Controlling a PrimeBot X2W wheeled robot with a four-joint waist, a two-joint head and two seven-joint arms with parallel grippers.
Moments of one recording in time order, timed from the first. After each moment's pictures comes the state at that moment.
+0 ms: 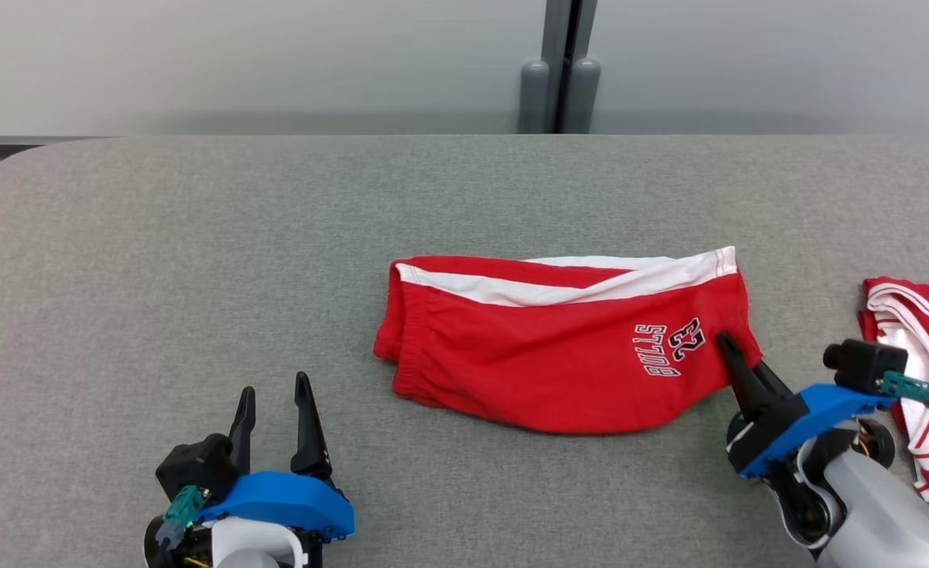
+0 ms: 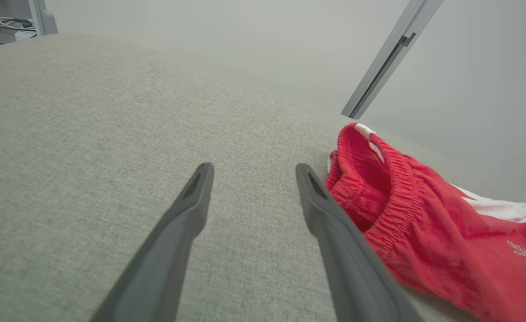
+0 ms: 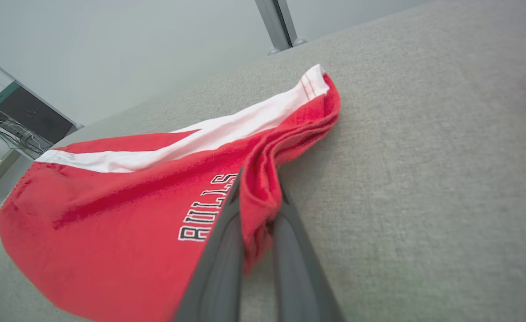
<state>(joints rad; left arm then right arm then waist) -0.14 0.05 -0.24 0.41 -0.49 0.11 -0.26 -0.49 -0.35 0.58 0.78 1.01 0.13 -0.26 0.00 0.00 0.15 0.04</state>
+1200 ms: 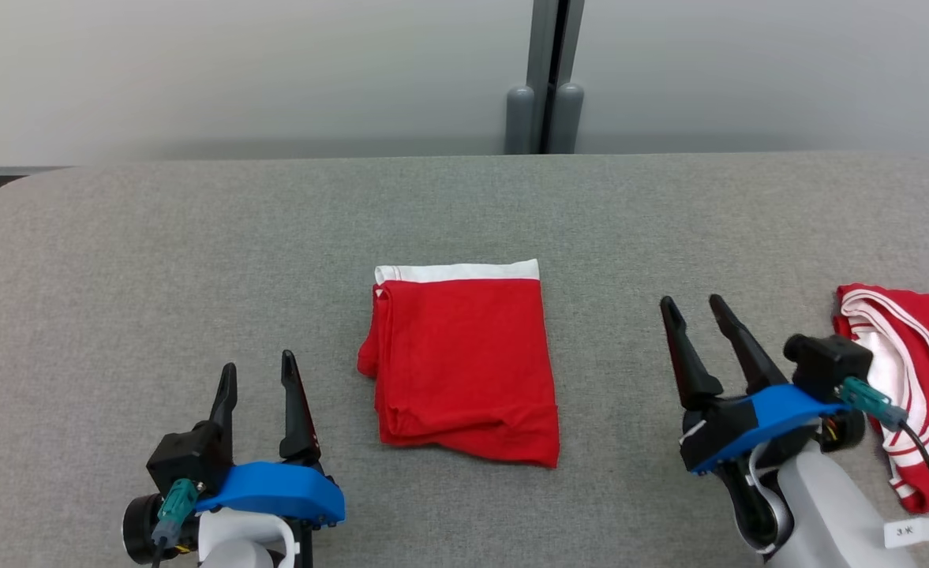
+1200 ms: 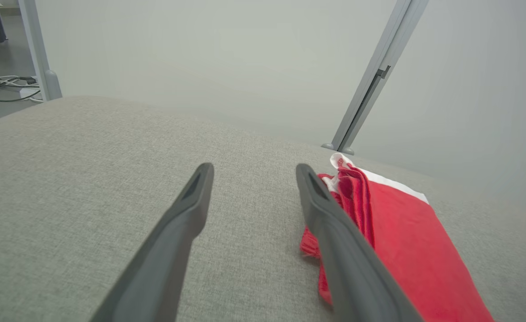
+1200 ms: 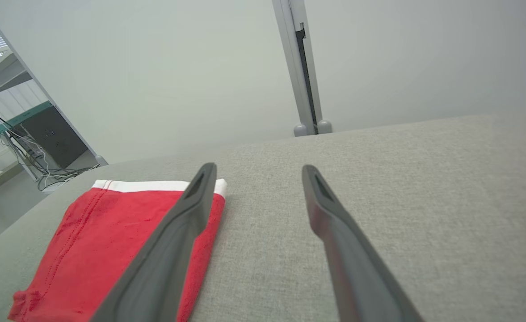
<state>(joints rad) -0.14 0.05 -0.21 0.34 -0.39 0.14 -0.26 -0.41 -0.13 0.27 0.56 0.52 0.13 -0.26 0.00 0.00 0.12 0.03</state>
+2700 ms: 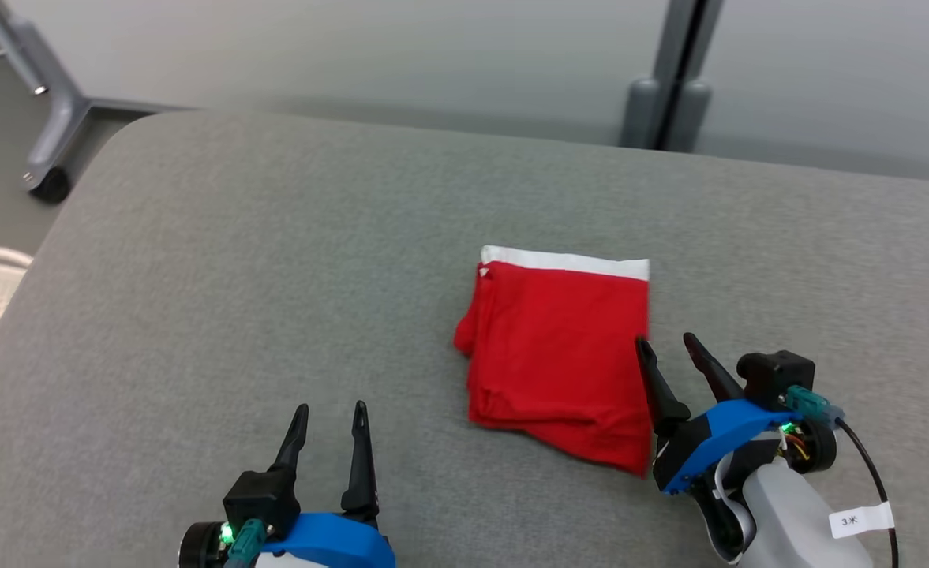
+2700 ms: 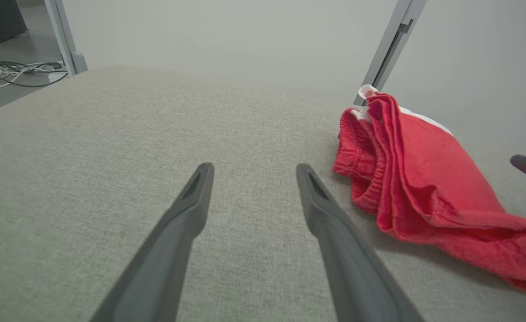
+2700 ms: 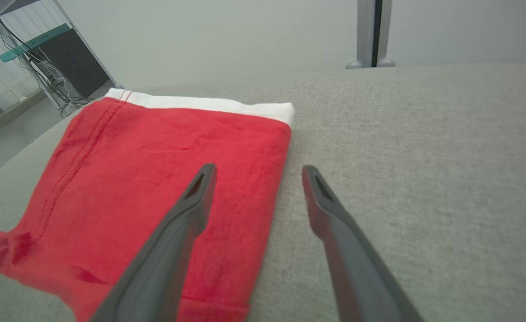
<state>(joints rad) -0.07 0.05 -0.34 0.34 -0.34 0.12 -0.26 -0.43 -0.05 0.17 0.76 0.33 0.13 -0.26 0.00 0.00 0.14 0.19</state>
